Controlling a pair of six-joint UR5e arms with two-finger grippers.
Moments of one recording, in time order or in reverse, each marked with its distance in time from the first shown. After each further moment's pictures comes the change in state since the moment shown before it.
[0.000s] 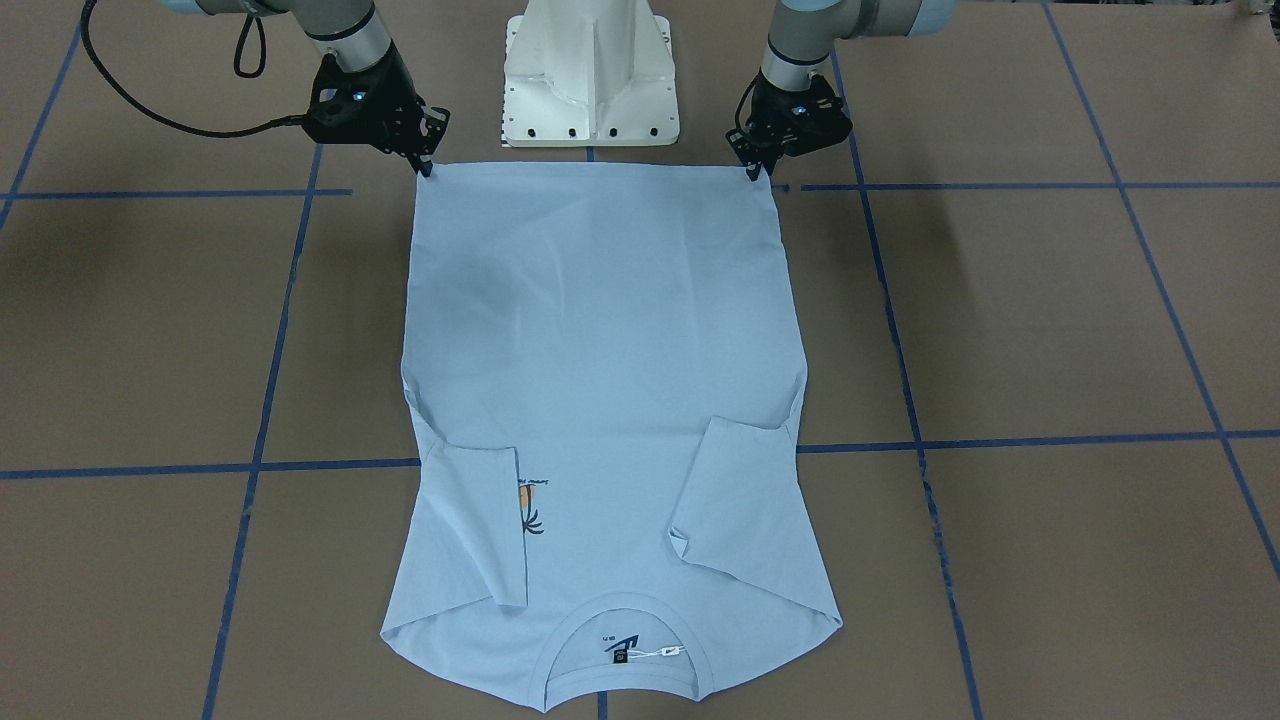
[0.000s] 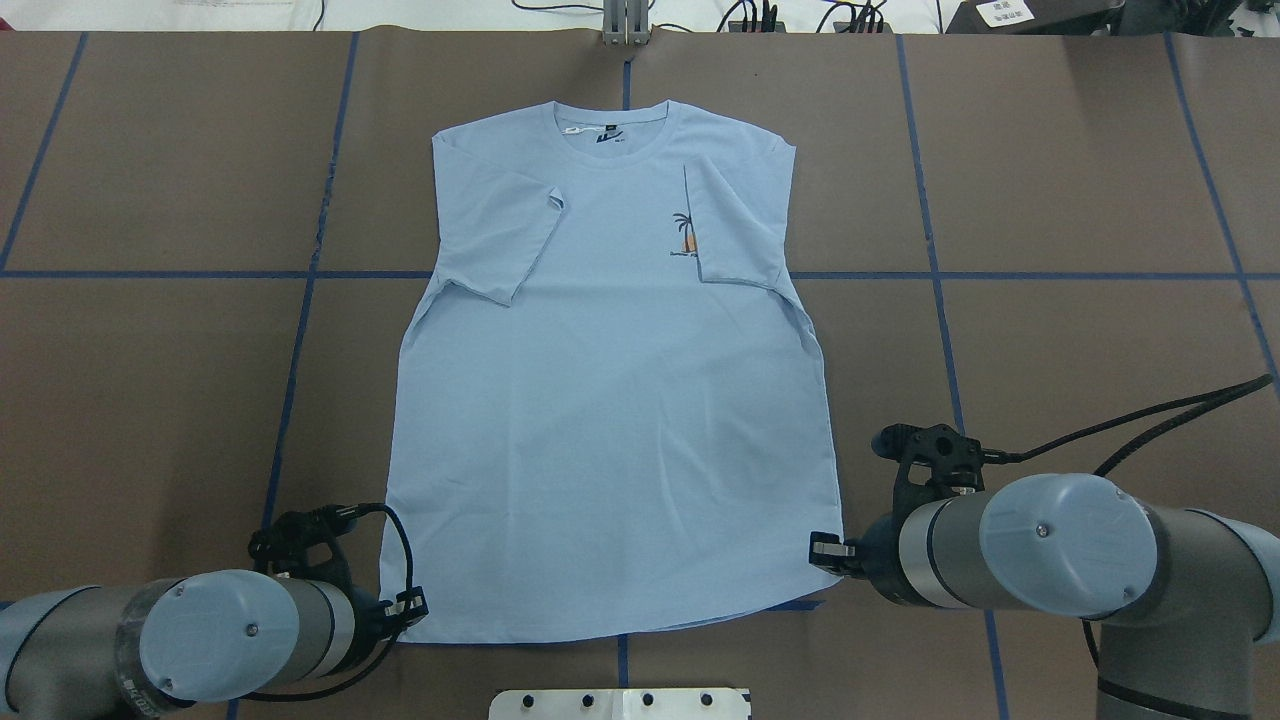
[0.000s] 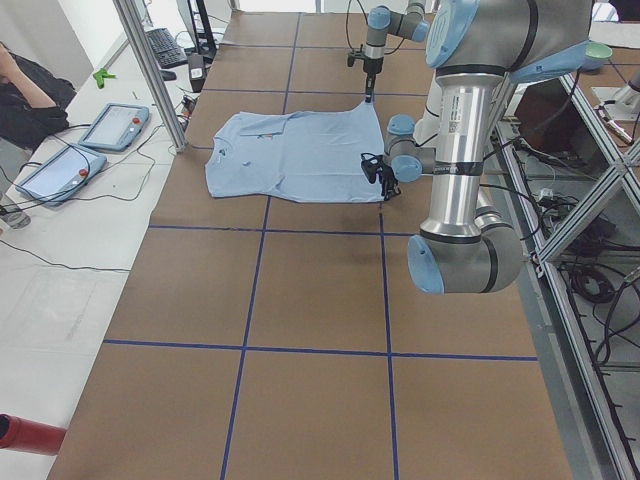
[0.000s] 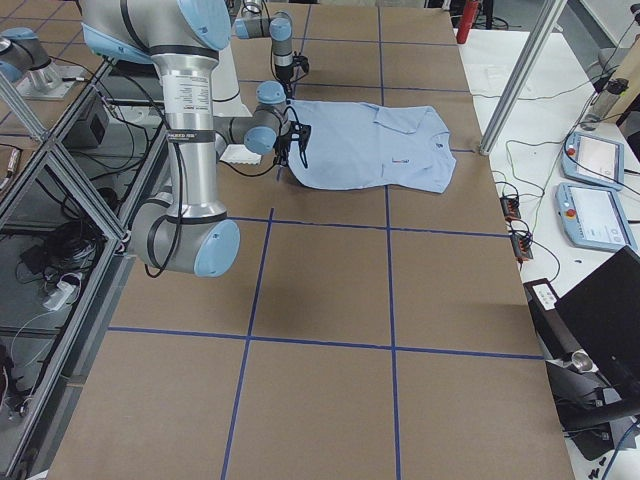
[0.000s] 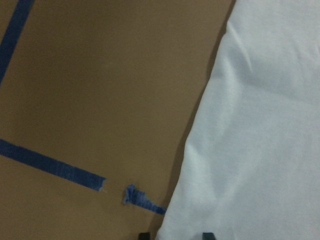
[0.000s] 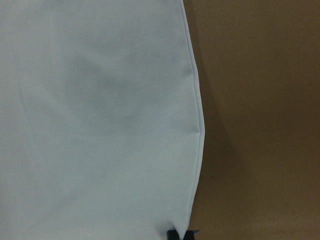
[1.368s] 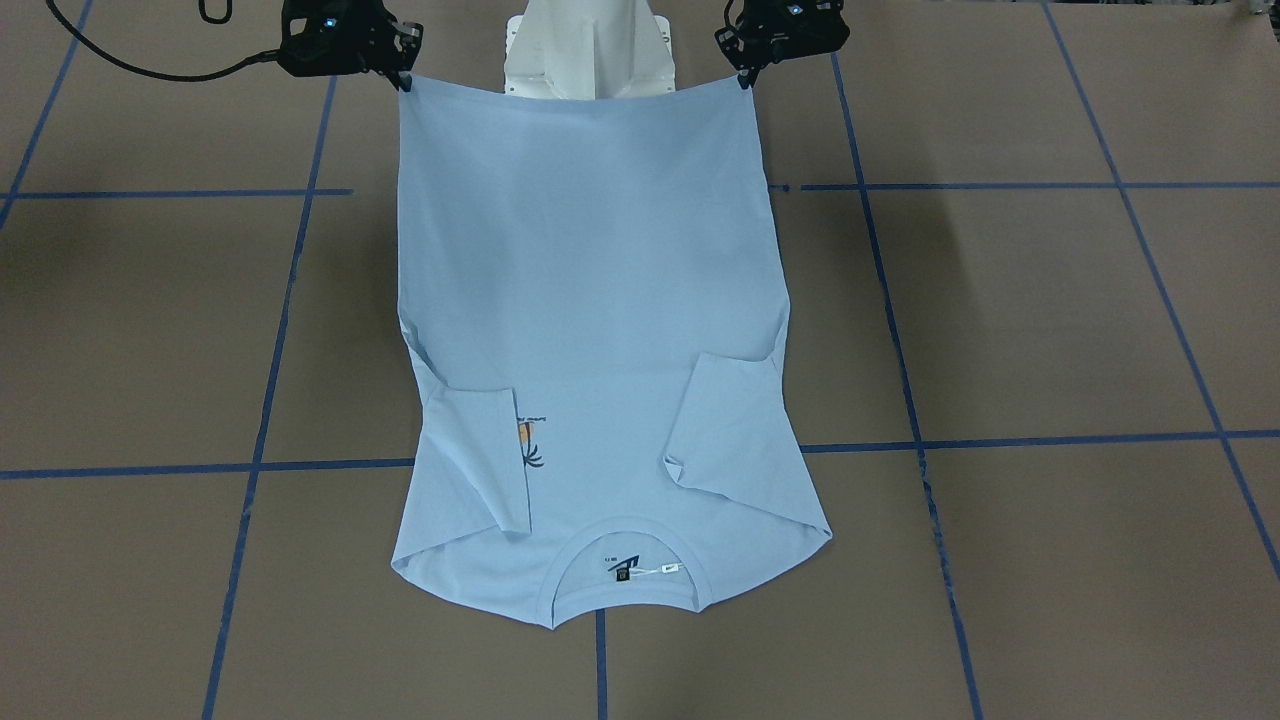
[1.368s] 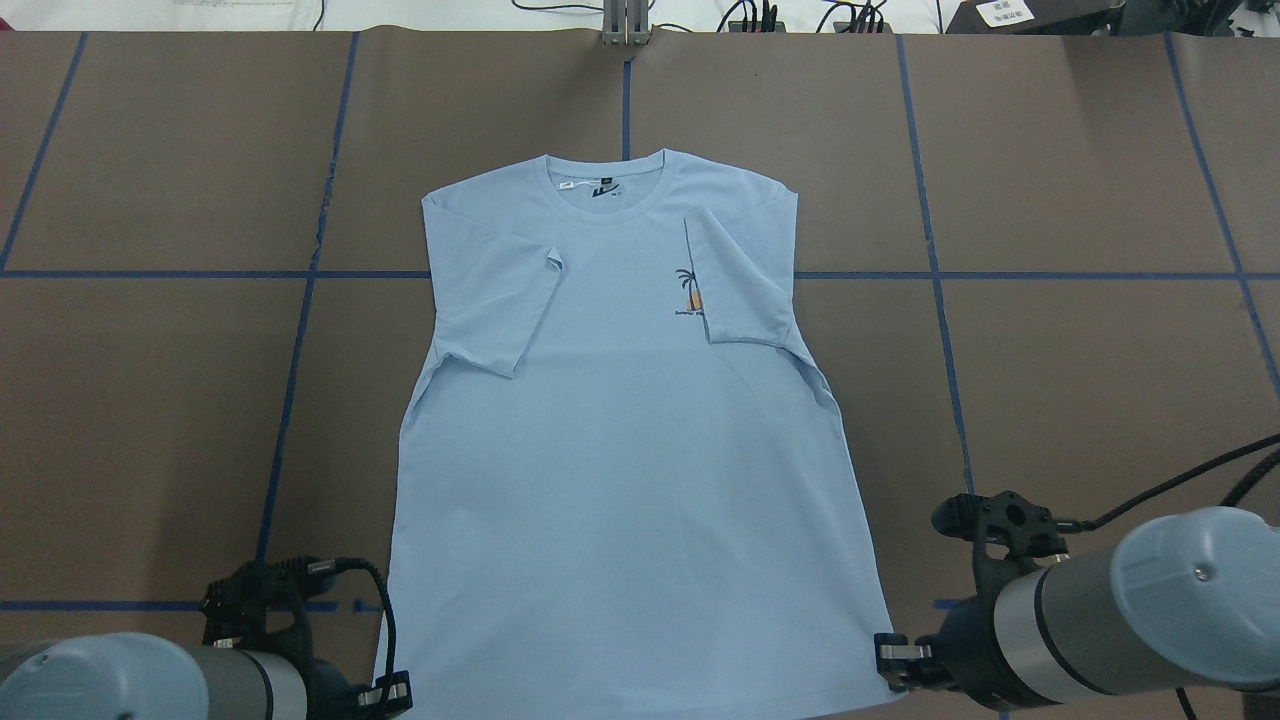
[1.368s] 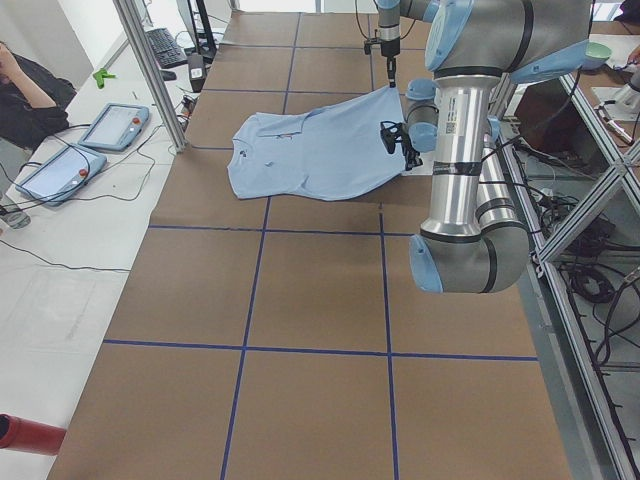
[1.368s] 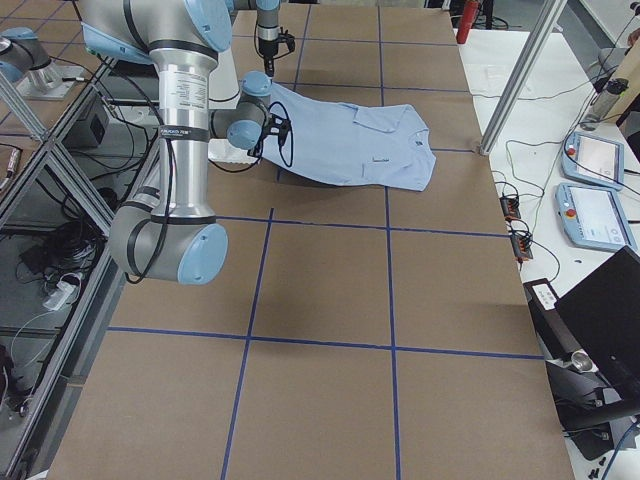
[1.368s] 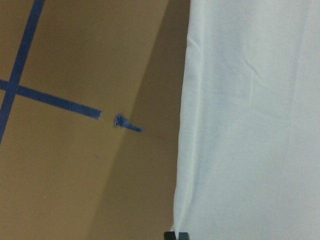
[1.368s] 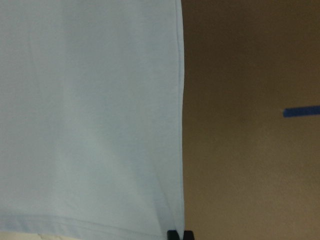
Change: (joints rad) left arm 0.111 0.012 -0.315 0.216 -0.049 0.018; right arm -0.069 -0.182 0.221 -0.006 0.198 0.006
